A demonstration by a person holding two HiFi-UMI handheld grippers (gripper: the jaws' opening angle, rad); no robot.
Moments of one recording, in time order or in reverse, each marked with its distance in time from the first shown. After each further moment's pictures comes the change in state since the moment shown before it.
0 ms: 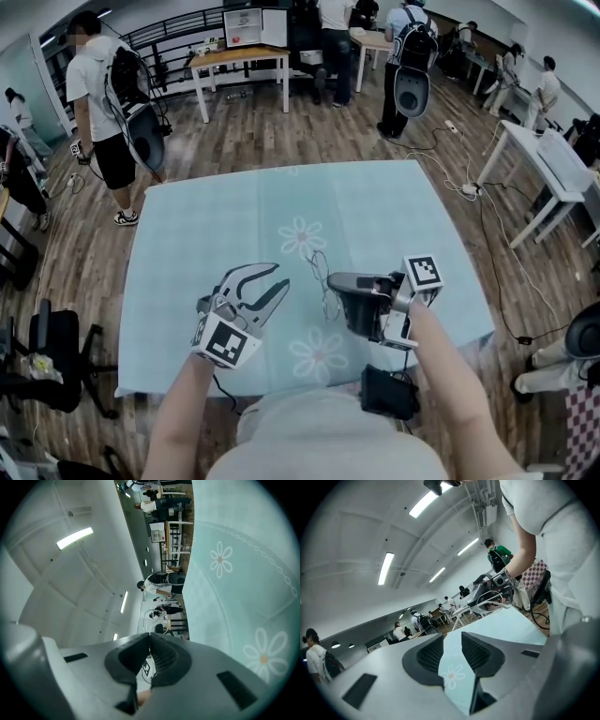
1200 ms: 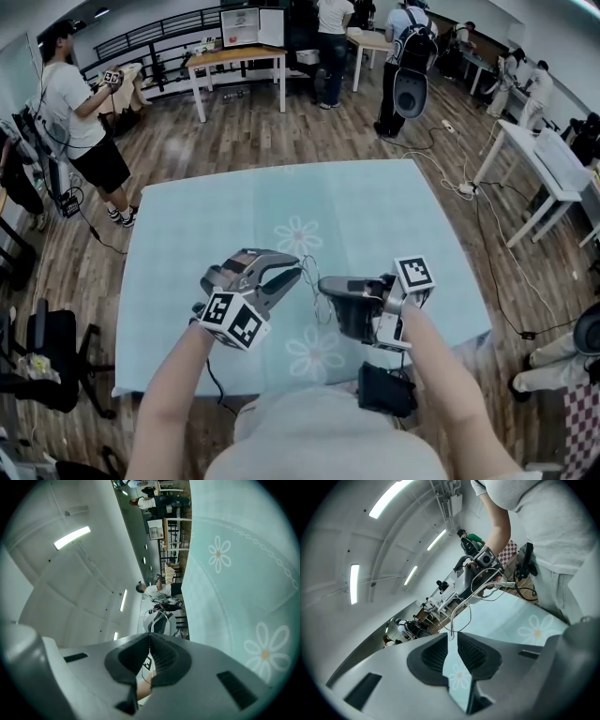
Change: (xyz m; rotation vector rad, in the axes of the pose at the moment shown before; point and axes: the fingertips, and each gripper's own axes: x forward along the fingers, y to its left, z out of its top) left arm 0.042 -0.017 -0.004 0.336 0.077 -0.190; right arm 0.006 -0.005 -0.012 0.023 0.028 -0.001
